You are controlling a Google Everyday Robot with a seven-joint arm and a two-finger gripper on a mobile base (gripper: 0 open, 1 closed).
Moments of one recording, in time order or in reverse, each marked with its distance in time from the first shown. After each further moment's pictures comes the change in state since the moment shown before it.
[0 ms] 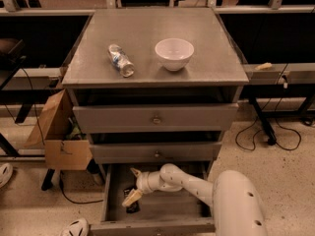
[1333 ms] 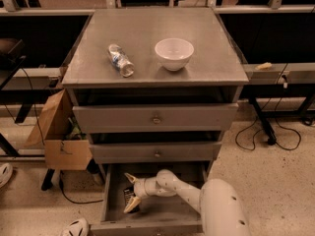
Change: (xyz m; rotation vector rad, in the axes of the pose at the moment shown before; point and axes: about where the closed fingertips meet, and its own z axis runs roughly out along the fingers) arm 0.045 0.006 0.047 -0.034 -0.006 -0.293
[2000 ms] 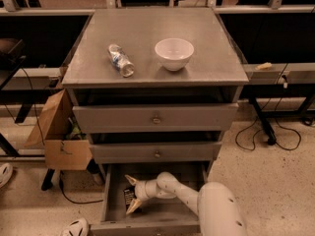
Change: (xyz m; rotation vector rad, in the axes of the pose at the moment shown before) arm 0.021 0.006 0.008 0.004 0.016 -0.085
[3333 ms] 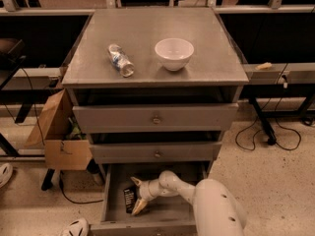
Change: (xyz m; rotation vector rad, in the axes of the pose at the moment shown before) arm 0.035 0.007 -0.012 -0.057 0.098 0.089
